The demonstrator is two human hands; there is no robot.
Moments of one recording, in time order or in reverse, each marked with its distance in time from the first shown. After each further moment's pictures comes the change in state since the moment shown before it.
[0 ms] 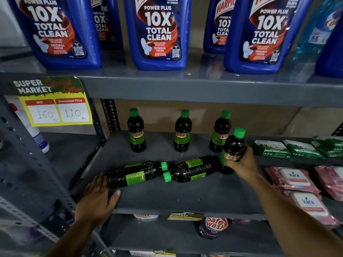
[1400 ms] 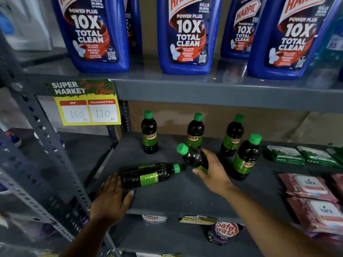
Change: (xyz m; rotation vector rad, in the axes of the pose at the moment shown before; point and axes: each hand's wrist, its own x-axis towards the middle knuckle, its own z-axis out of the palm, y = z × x) left_hand 0.002 -0.005 0.004 -0.013 0.019 0.025; right_hand -0.058 -0.054 0.103 -0.196 -0.302 -0.449
